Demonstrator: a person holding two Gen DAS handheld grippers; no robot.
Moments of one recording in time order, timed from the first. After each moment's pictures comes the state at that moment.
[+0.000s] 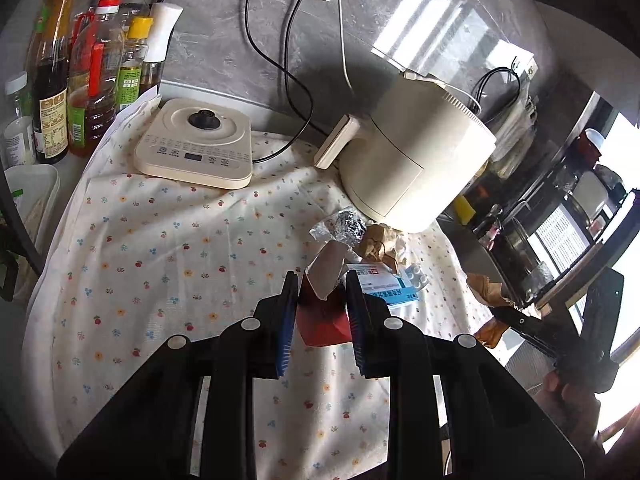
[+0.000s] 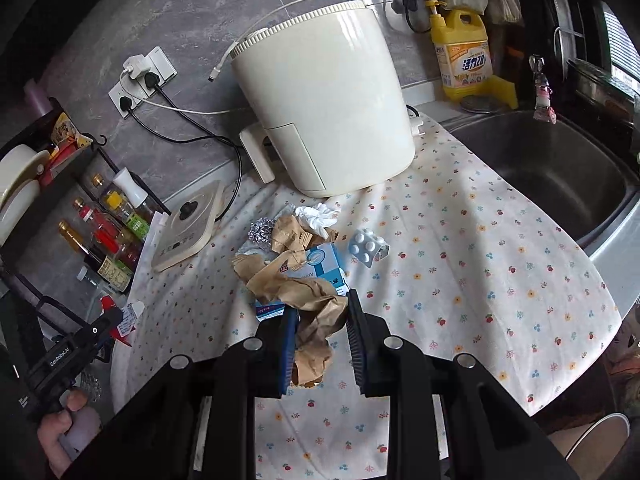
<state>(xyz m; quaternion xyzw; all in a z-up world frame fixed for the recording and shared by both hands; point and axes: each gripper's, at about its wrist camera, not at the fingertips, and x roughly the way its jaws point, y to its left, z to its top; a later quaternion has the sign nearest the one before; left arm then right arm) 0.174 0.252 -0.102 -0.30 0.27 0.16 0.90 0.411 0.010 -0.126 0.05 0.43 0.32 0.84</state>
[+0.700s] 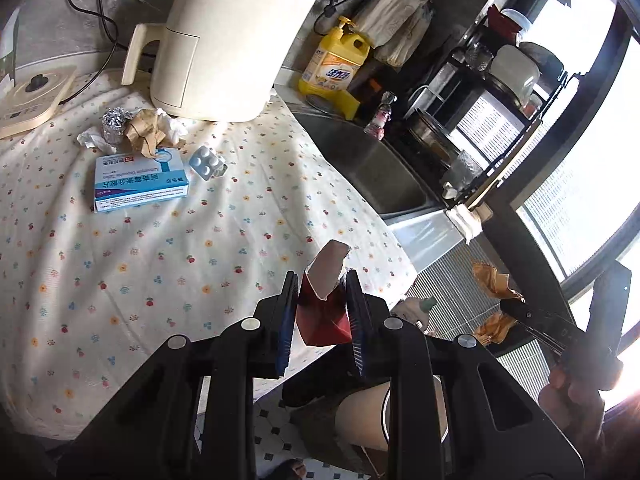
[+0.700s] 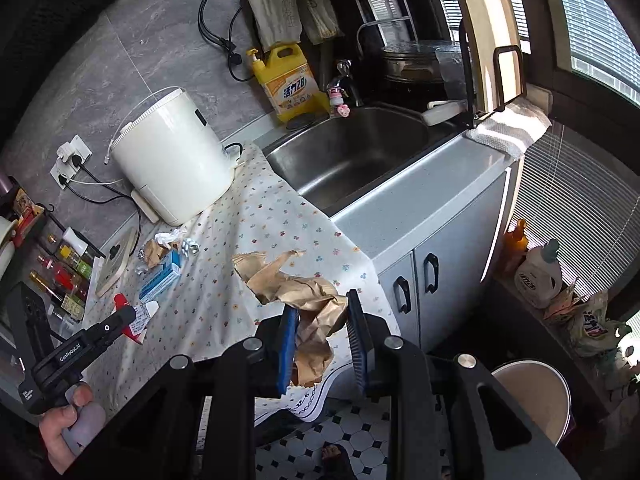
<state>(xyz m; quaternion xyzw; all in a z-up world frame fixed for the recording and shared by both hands) 0.276 0.015 -0.121 -0.25 0.35 0.00 0.90 0.389 -0.278 -0.133 0.12 0.43 0.17 0.88</state>
